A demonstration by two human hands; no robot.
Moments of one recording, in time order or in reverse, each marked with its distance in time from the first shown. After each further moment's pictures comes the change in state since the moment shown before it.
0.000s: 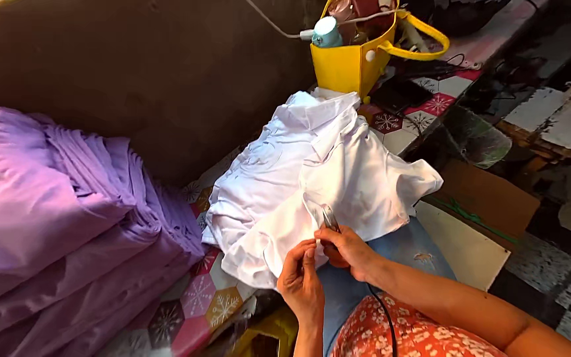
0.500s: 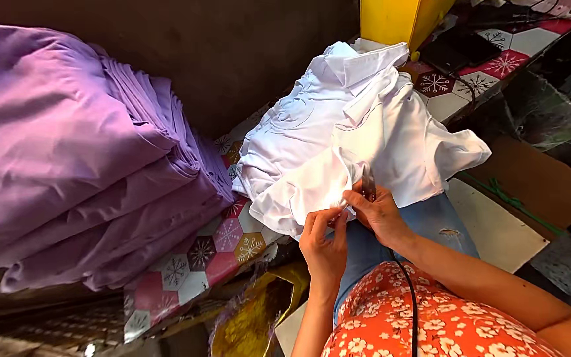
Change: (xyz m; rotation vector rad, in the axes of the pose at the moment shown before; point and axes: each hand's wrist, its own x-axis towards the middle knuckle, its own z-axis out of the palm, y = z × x) left_hand -0.014 0.017 -0.020 0.342 -0.074 0.105; right_hand -0.007 0.025 0.001 -0.135 0.048 -0.441
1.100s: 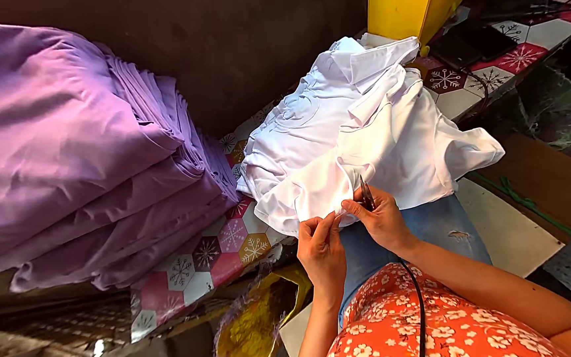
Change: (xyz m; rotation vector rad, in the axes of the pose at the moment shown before) left_hand -0.006 -0.005 -0.008 0.220 0.113 -0.073; right_hand 0.000 0.014 0.003 -0.290 -0.045 -0.279
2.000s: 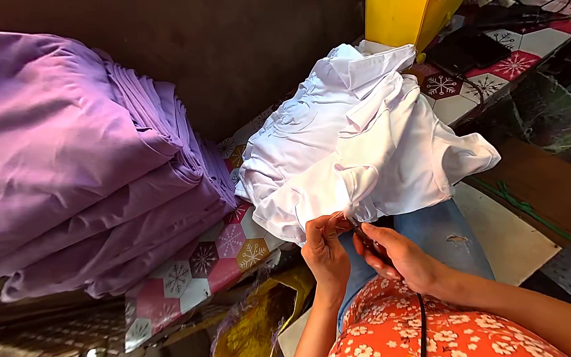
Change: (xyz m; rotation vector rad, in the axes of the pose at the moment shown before) left_hand 0.011 0.010 0.013 -0.446 -0.016 0.019; right_hand -0.031 -0.055 -0.023 0.341 -0.404 0.666
